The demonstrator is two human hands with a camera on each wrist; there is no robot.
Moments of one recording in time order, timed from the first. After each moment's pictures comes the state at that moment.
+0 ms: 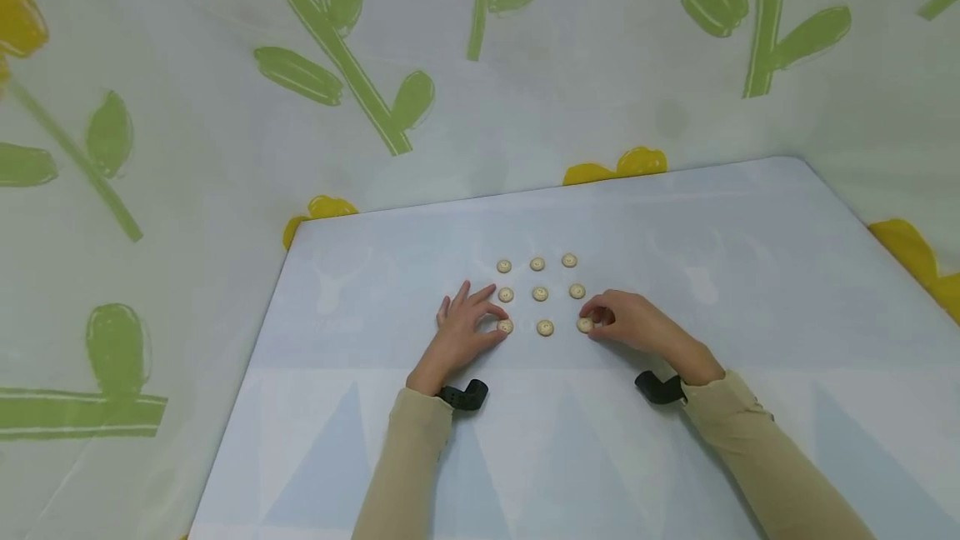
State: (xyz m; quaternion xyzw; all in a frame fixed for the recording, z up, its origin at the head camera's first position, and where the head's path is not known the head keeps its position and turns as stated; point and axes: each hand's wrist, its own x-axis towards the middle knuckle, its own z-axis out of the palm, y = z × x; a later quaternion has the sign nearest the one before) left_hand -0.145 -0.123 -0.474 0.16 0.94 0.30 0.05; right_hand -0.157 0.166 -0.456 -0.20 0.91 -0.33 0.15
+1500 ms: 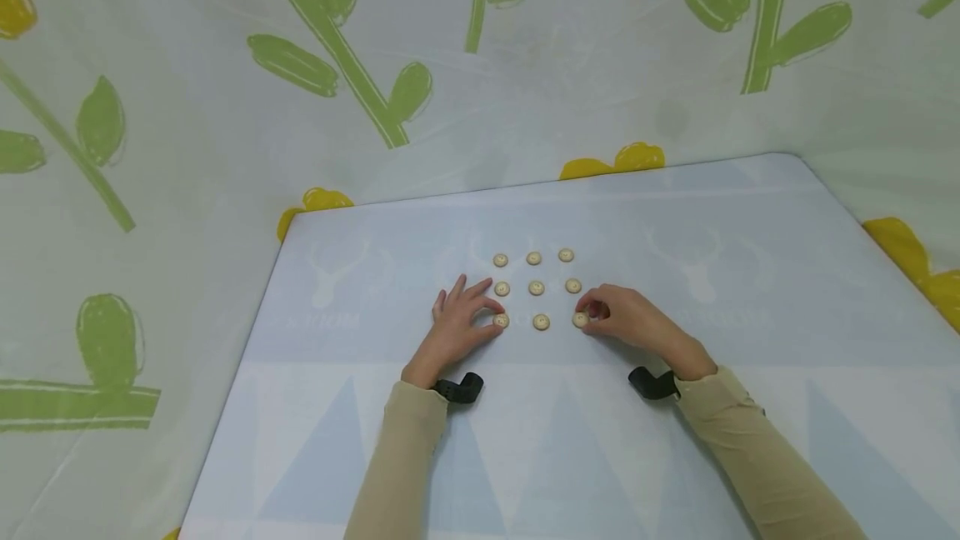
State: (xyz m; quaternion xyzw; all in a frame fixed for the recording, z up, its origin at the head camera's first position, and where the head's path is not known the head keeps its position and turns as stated) left_hand -0.146 -0.125 -0.473 0.16 0.94 0.30 0.06; right_hand -0.158 0.165 -0.459 -0.21 0.91 -0.34 0.14
